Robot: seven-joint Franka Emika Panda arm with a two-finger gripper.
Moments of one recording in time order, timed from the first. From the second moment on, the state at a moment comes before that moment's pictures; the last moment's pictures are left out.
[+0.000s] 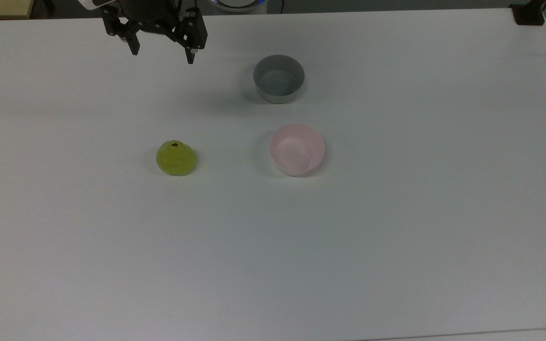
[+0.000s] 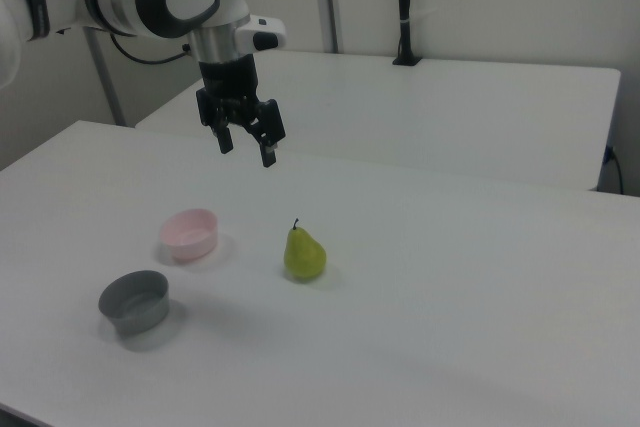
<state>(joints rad) 0.03 0.12 -0.14 -1.57 -0.01 1.69 0.03</state>
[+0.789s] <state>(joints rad) 0.04 0.11 -0.16 -1.57 -0.01 1.69 0.03</state>
